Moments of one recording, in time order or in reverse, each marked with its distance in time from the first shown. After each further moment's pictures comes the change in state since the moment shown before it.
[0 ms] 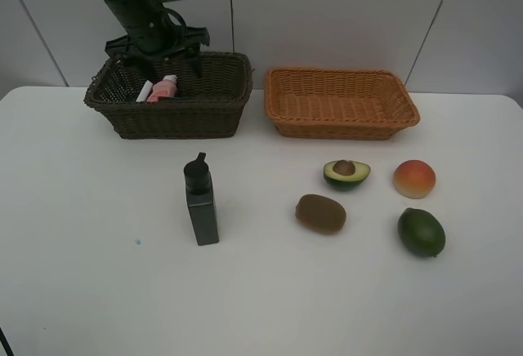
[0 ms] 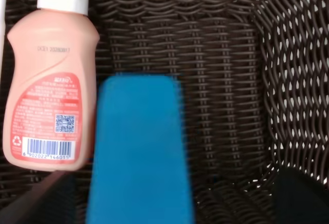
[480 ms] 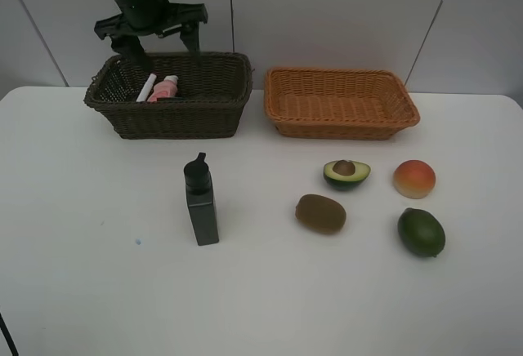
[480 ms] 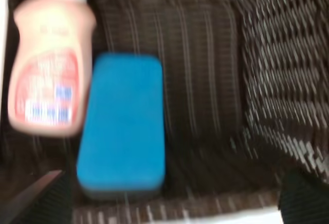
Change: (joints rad) left arm 0.000 0.000 -0.197 -0.049 0.353 -0.004; right arm 0.000 0.000 0.000 0.000 0.000 0.000
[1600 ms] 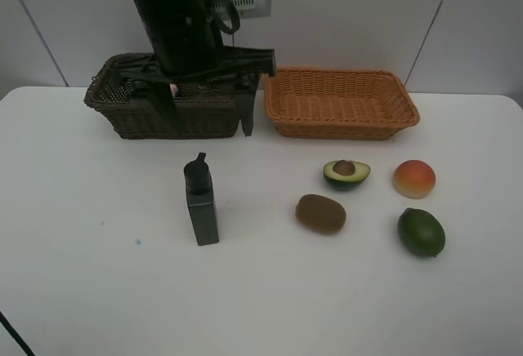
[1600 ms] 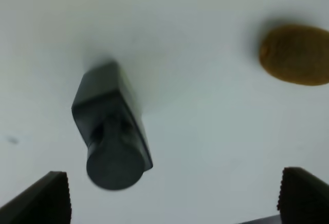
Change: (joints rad) left arm -0.372 -0.365 0.463 -0.016 0.072 -0.280; right arm 0.000 0.000 0.000 0.000 0.000 0.000
